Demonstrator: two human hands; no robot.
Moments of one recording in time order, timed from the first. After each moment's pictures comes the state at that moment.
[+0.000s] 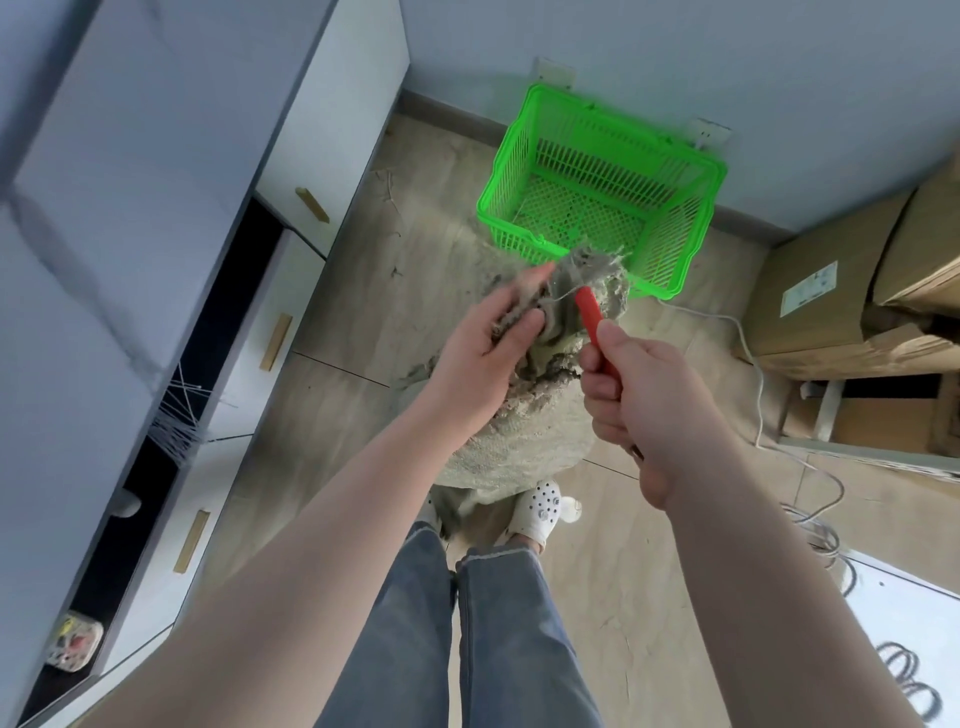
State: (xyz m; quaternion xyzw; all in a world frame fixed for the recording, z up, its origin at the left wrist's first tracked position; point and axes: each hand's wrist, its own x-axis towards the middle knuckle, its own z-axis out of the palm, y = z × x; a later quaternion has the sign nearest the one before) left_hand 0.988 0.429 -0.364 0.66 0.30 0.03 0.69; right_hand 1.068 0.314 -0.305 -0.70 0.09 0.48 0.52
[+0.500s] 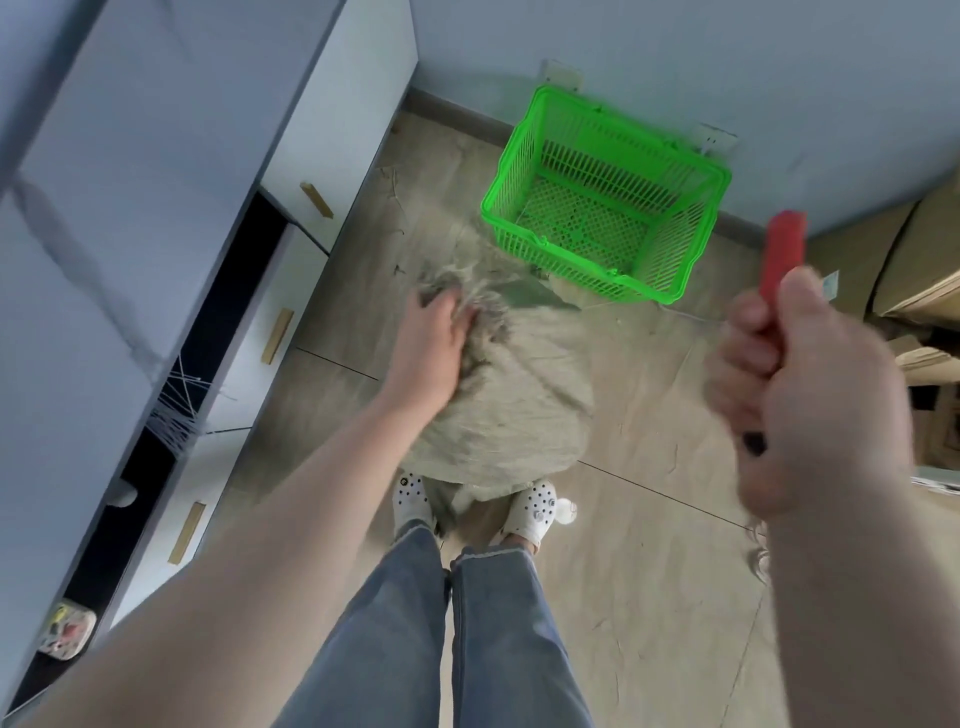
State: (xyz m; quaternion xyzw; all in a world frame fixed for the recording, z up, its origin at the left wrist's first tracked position) left_hand 0.982 0.456 -0.392 0.80 0.40 -0.01 0.44; right_hand 1.092 0.296 -0.260 -0.70 0.14 0.31 0.63
